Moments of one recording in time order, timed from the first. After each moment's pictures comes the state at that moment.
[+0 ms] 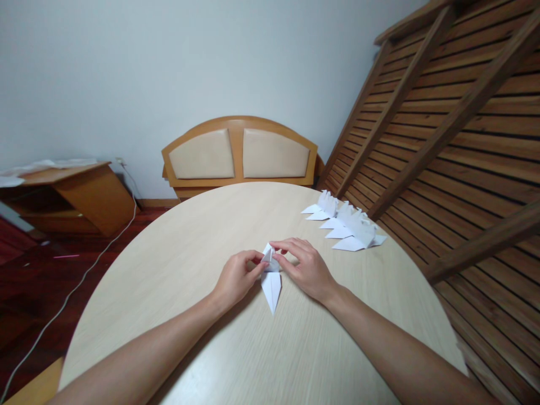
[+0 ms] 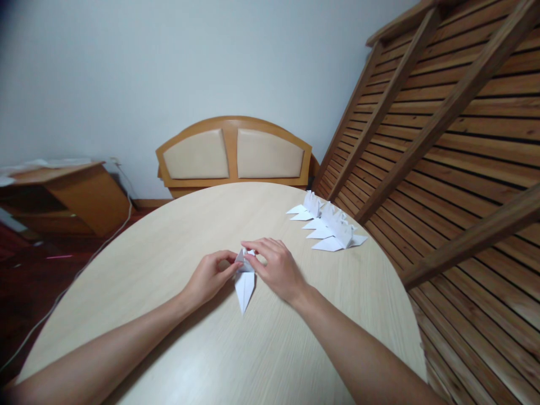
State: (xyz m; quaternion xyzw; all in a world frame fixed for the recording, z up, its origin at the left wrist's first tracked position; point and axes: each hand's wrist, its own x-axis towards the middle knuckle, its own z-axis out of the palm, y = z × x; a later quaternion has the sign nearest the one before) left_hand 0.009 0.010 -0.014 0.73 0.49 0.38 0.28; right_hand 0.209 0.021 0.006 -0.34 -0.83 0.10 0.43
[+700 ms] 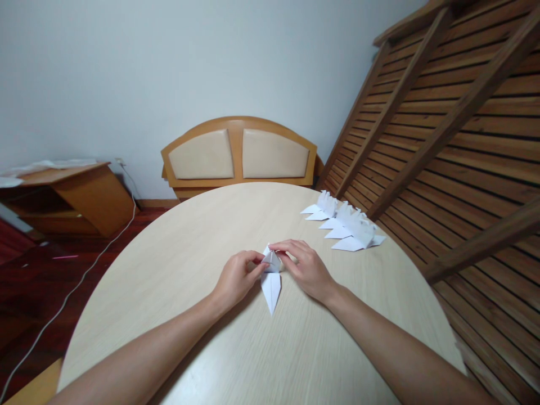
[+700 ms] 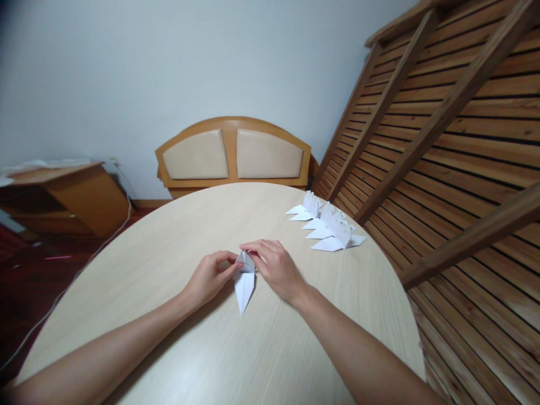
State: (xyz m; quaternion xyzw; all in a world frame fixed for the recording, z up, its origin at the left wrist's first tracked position) left_hand 0.007 0.010 -0.016 0.75 0.49 0.37 0.26; right_hand 0.212 0.025 0.002 -0.30 -0.84 0.13 0.43
